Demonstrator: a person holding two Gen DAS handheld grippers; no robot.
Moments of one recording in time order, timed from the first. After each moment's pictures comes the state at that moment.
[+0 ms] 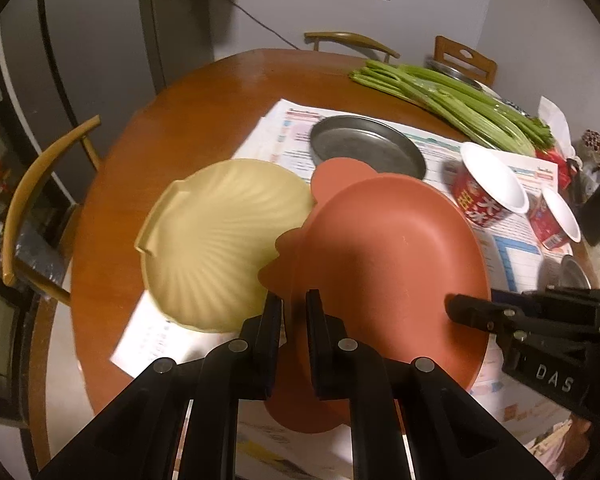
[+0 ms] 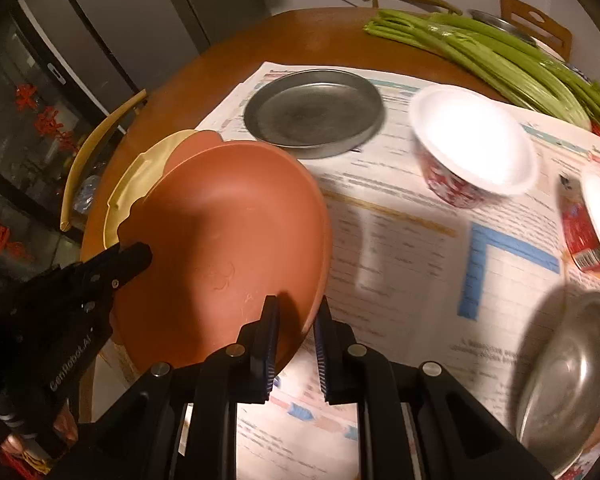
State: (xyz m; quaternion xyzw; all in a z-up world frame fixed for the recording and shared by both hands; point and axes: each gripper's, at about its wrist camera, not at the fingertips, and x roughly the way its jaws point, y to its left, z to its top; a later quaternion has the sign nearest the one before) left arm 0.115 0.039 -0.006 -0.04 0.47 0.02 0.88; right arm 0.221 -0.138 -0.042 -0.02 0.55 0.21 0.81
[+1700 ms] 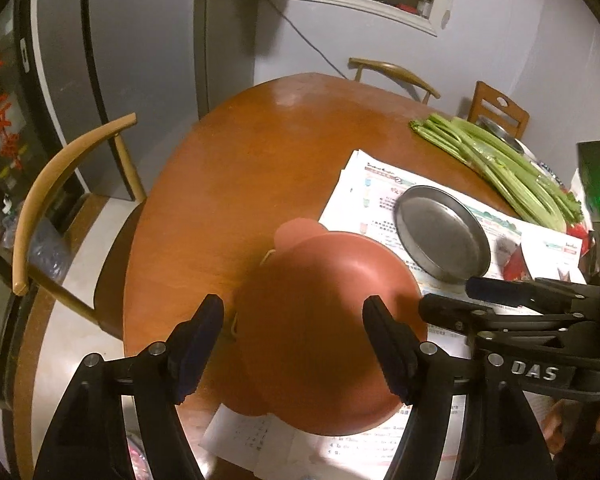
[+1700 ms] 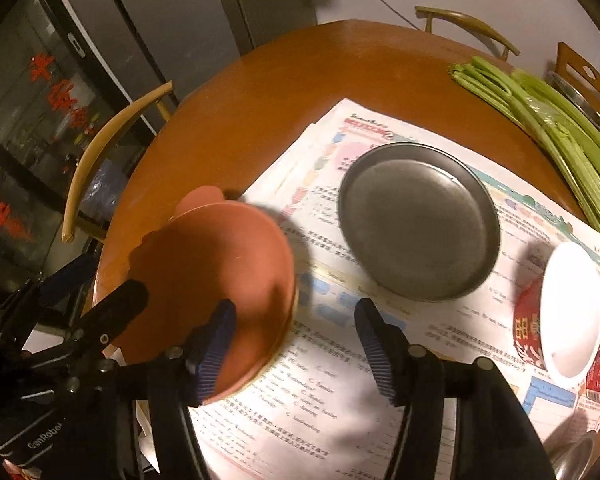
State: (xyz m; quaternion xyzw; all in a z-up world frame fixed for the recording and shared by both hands) left arm 0.155 0.125 0.013 -0.10 0.44 0.06 0.89; right arm 0.281 -0.037 -0.020 -0.06 0.54 0.25 0.80
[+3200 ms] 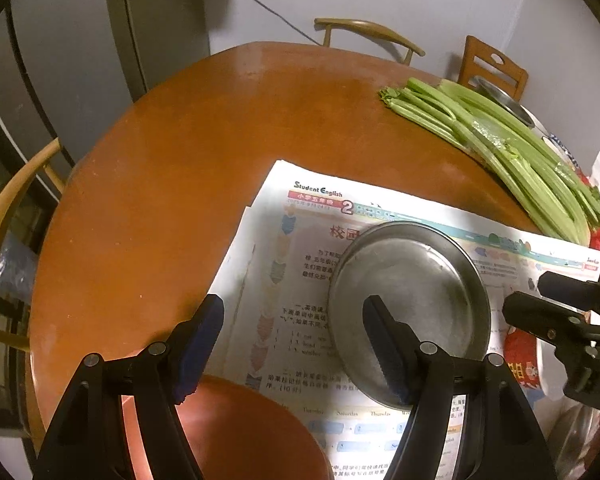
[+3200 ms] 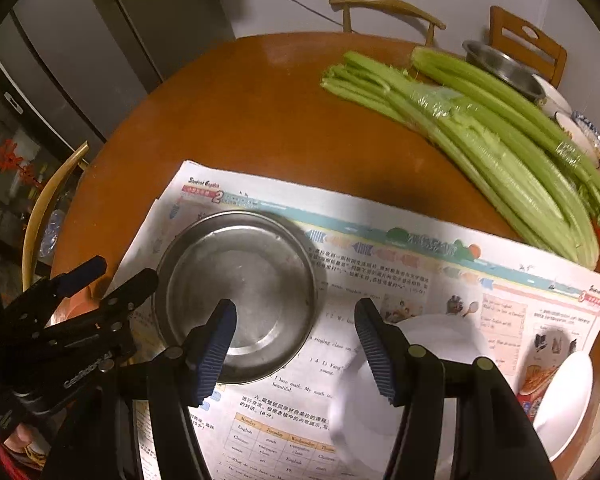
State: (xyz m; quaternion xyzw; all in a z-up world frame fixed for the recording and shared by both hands) left arm 0.306 0.053 -0.016 -0.06 0.50 0.02 0.86; right arm 0.383 -0.139 -0.002 -0.03 0.55 0.16 0.82
